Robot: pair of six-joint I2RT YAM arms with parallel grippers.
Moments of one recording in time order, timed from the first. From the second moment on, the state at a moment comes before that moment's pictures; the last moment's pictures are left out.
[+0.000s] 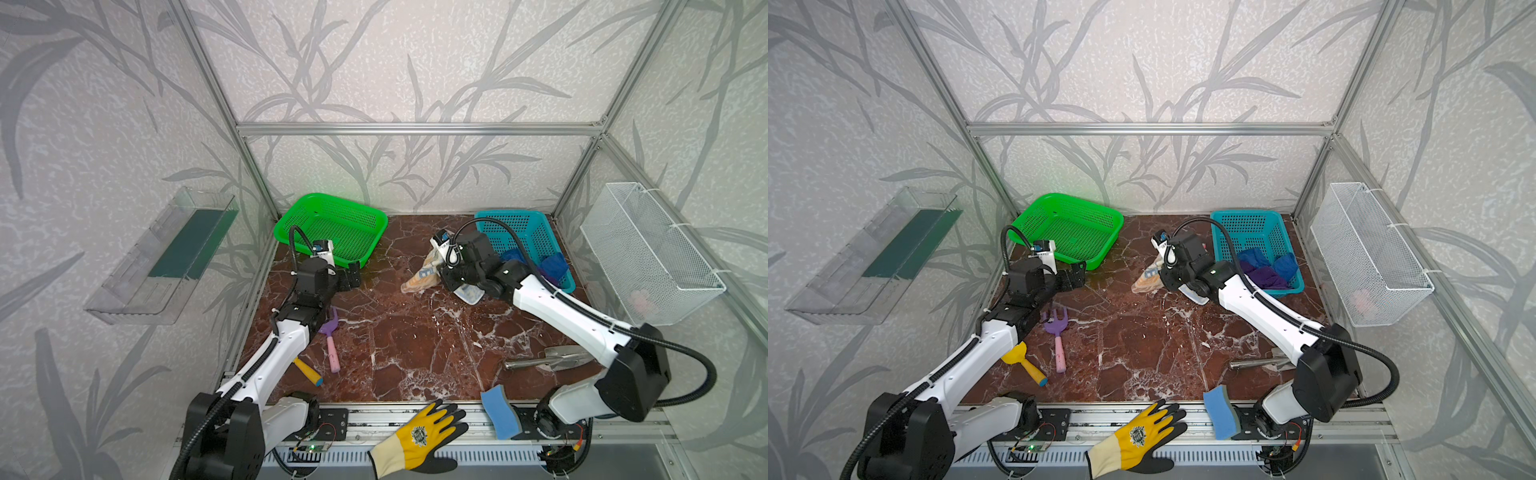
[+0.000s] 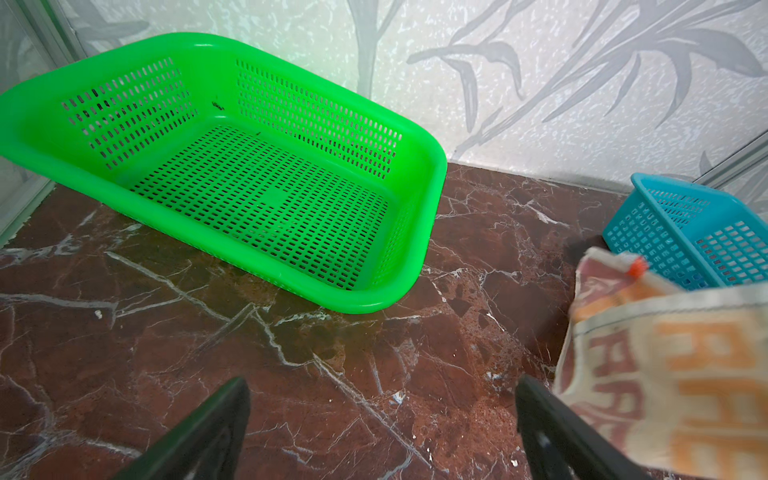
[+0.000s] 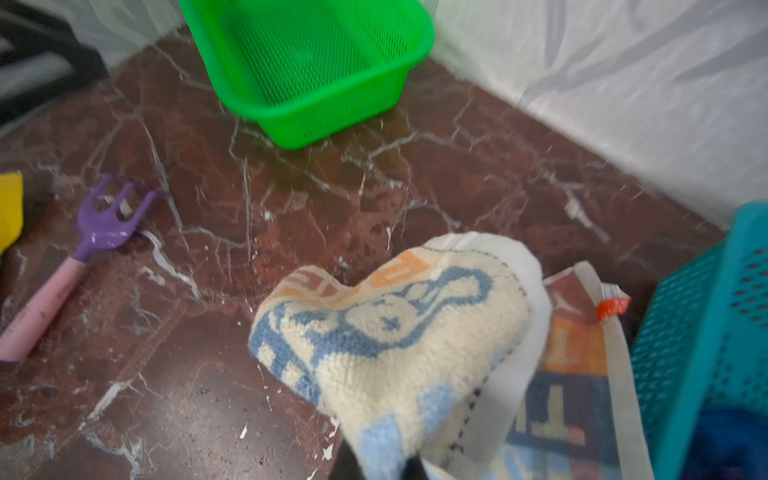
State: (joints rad) left arm -0.17 1.11 0.66 0.03 0.00 -0.29; right arm 0.65 1.52 1.18 -0.44 -0.04 -0.03
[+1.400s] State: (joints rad) left arm -0.57 1.54 0.98 -0.07 0.16 0.16; right arm 0.50 1.42 0.94 -0.44 -0.10 0.32
